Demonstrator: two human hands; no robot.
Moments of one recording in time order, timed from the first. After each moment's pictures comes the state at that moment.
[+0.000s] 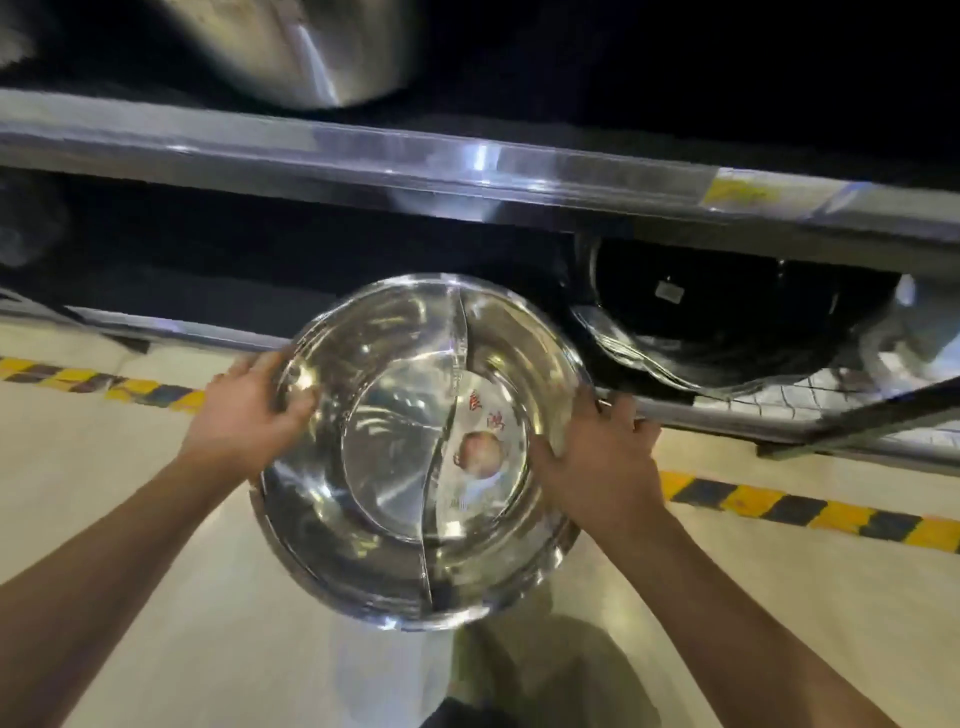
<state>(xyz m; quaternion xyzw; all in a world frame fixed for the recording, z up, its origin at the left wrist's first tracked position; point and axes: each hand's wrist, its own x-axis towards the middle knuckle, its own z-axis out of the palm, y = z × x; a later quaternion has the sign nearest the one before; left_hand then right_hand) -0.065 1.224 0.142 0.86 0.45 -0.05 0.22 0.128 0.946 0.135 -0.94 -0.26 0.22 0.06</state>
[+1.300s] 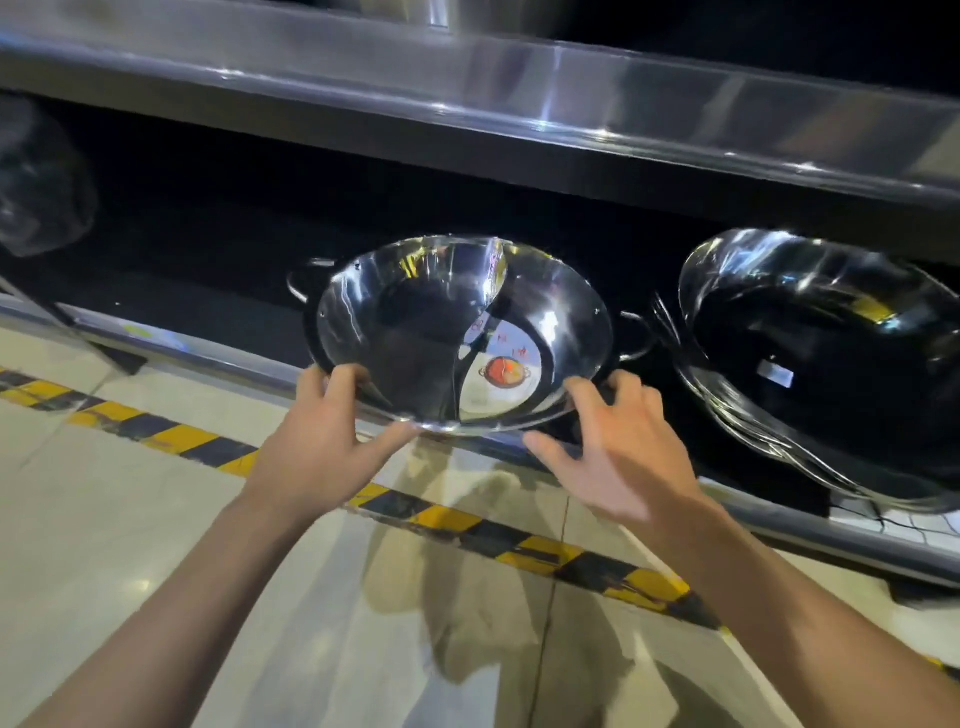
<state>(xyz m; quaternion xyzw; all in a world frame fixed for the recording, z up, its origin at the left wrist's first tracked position) -0.034 1.243 0.041 0.87 0.41 0.09 0.25 0.170 1.051 0.046 -0.89 -0.43 0.05 0.09</state>
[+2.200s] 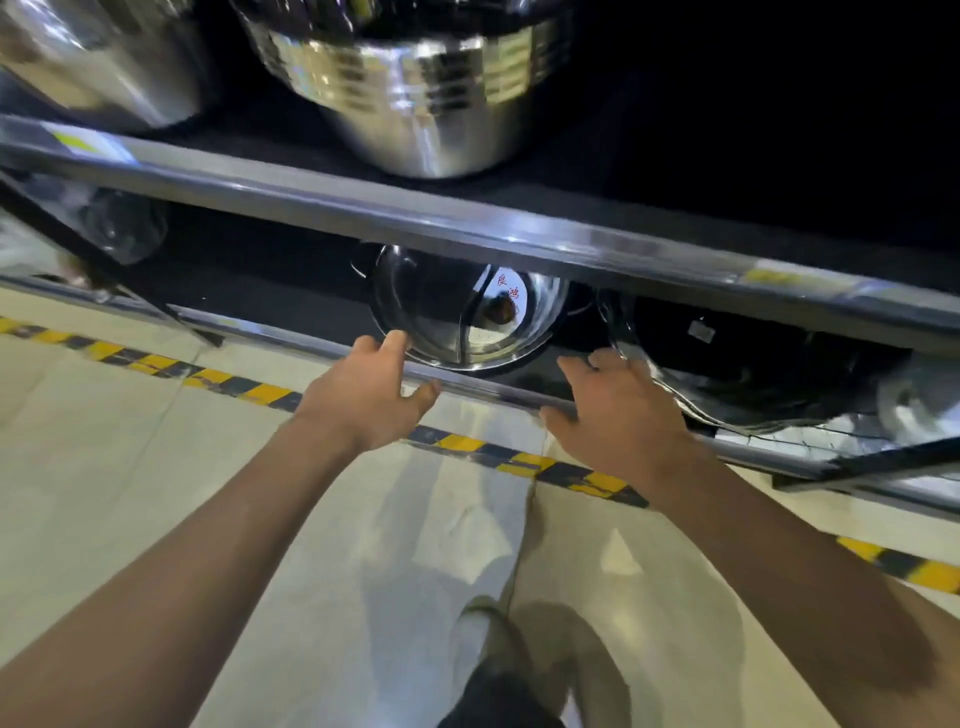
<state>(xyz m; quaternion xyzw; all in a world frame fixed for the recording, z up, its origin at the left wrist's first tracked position) -0.024 1.189 0.237 0.89 0.40 -0.12 0.19 0.150 0.999 0.223 -0.88 -0.44 0.16 0.01</state>
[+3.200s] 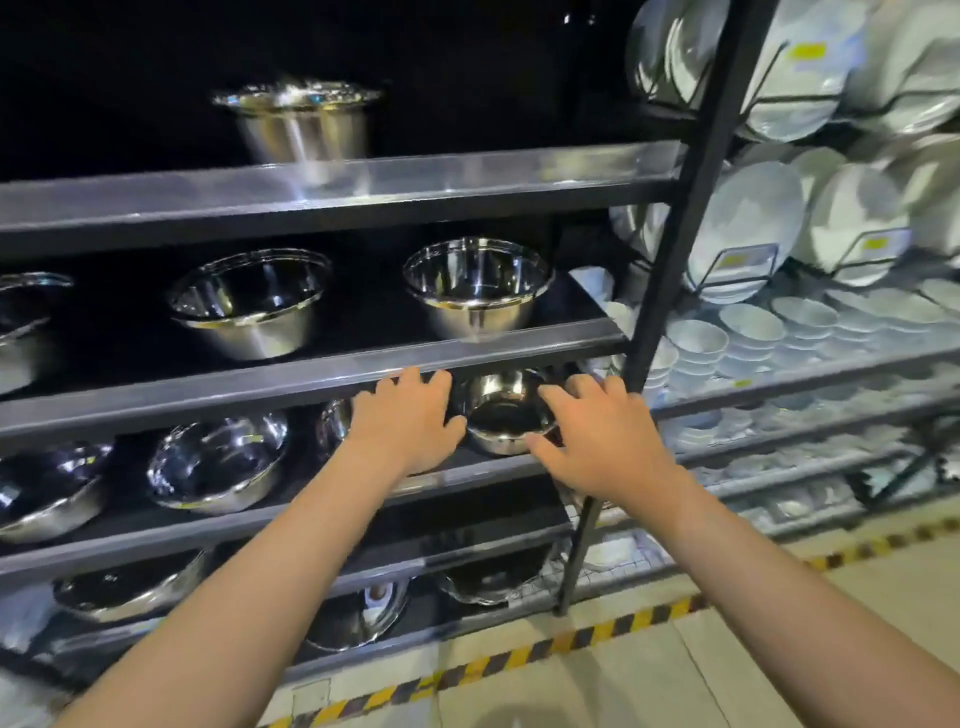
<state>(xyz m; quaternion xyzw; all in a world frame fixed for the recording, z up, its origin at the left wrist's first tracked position) 0.065 0.989 0.955 1.00 0.08 0.02 0.02 0.112 0.771 0.948 -0.96 -0.27 -0.09 0.01</state>
